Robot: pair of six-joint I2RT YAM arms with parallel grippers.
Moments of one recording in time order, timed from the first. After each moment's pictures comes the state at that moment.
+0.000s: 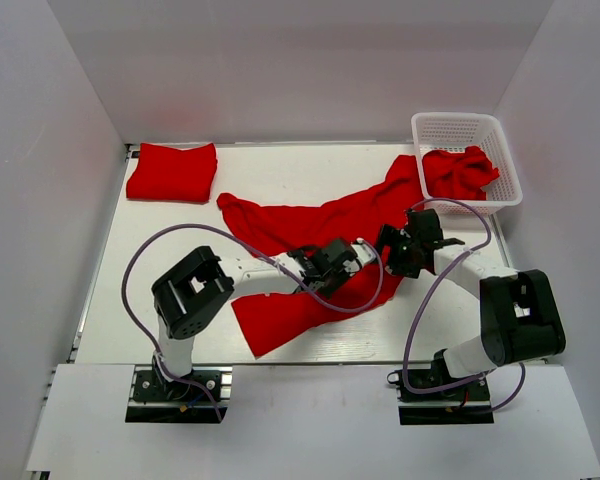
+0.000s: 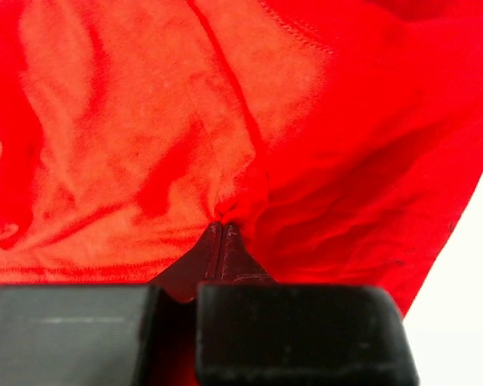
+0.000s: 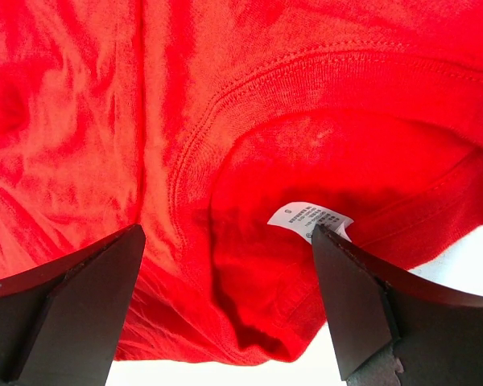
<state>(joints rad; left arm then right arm) -1.04 1.90 1.21 -0.25 -0.16 0.03 0.23 1.46 0.70 -0.22 -0.21 0.49</state>
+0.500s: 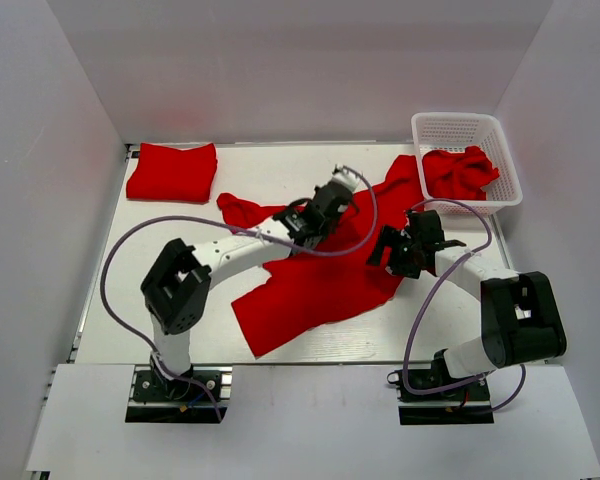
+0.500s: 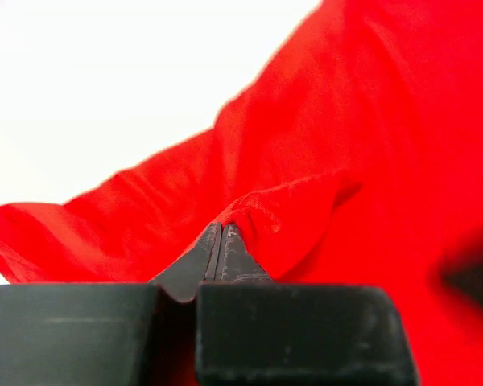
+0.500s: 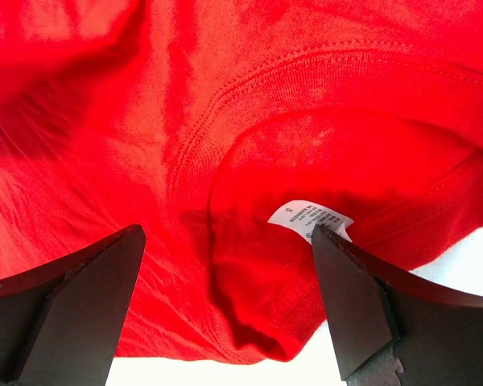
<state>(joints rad) -0.92 1.83 1.42 -0.22 -0.50 -0.08 0.22 1.45 0.69 -0.21 -0.23 0.47</state>
